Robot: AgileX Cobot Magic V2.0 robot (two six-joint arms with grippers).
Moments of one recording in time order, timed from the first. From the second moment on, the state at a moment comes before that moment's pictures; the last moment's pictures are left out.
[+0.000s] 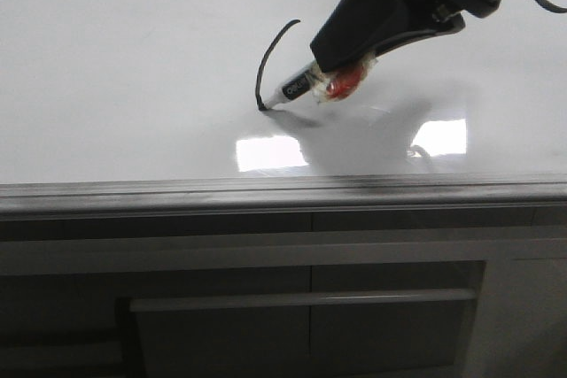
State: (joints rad) left arm -1.37 0.31 -0.64 1.17 0.84 -1.16; right arm 0.47 1.34 -0.90 0.77 0.47 -0.91
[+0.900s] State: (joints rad) left arm -1.37 0.31 -0.64 1.17 0.84 -1.16; right arm 0.37 1.24 -0.91 0.27 0.65 -0.31
